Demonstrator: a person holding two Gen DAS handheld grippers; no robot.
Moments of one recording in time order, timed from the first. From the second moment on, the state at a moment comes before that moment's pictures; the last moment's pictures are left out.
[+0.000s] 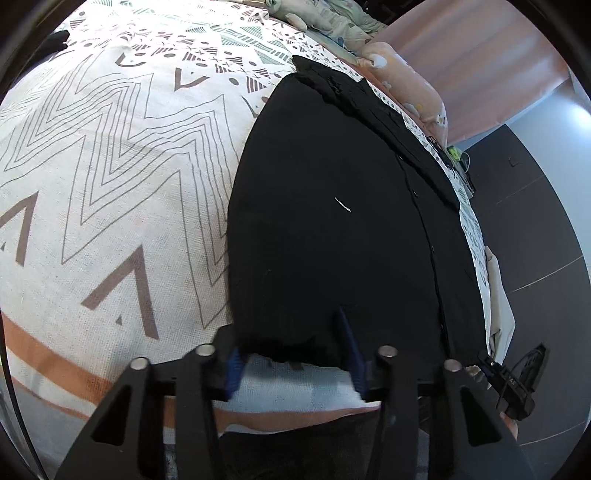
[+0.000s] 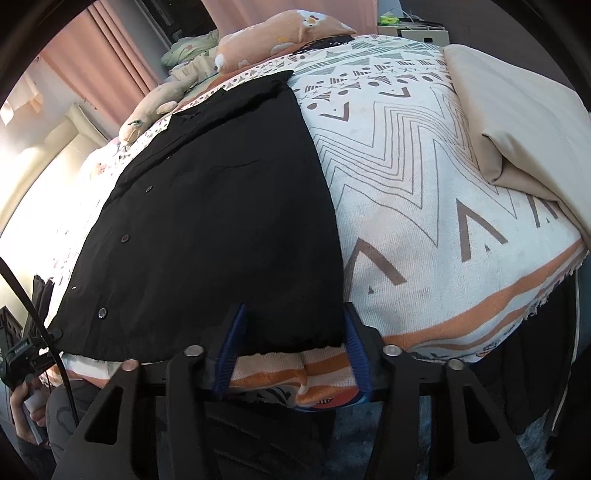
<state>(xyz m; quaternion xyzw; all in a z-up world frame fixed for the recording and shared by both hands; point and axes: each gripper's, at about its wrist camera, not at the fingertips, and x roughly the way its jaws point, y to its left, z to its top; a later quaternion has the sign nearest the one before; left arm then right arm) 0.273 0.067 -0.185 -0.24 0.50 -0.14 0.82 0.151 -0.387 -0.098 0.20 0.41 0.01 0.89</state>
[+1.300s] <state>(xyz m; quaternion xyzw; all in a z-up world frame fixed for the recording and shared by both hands) 0.249 0.076 -0.110 -0.32 0.41 -0.15 0.84 0.128 -0.414 -0.075 0.35 0.30 0.11 0.88</state>
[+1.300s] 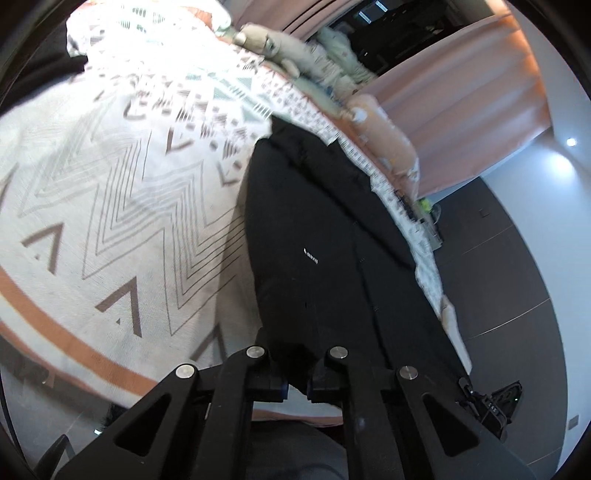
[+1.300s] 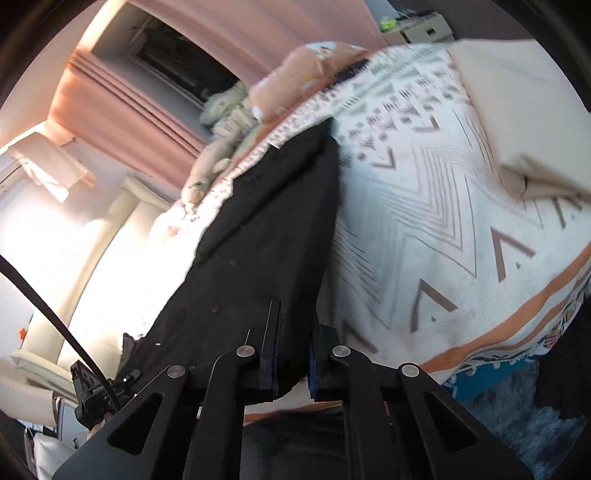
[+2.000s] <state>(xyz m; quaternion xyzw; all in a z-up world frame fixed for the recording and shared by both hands) 0.124 0.105 0.063 -0.32 0.25 -0.20 0.89 -0.024 -0.429 0.052 0.31 0.16 0.18 0.92</state>
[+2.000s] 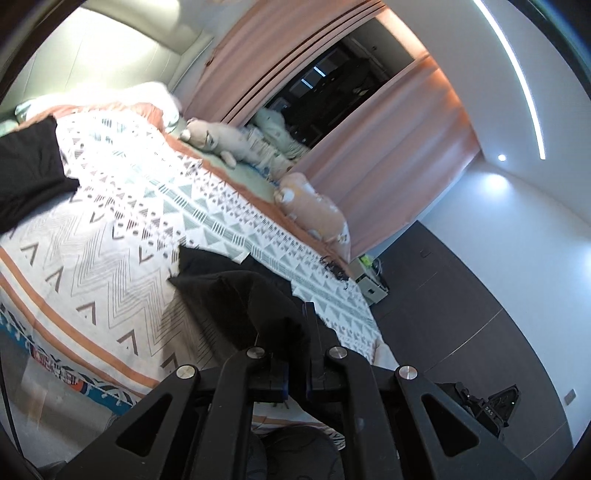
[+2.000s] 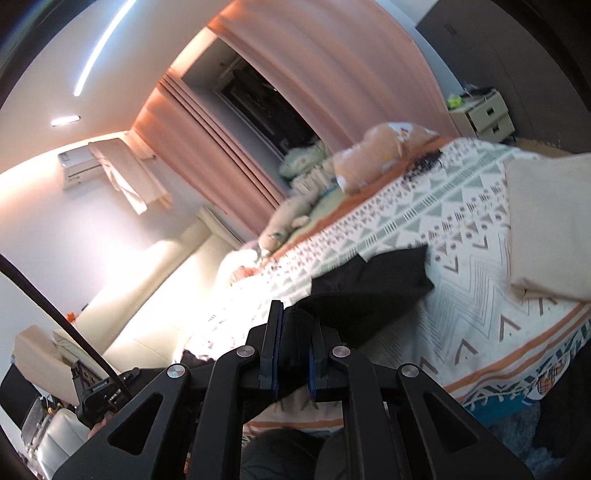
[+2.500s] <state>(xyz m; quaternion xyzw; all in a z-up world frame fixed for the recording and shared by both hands) 0.194 0.097 0.094 -0.30 0.24 -0.18 0.90 0.021 -0.423 0.077 0.29 0.15 0.16 0.93</state>
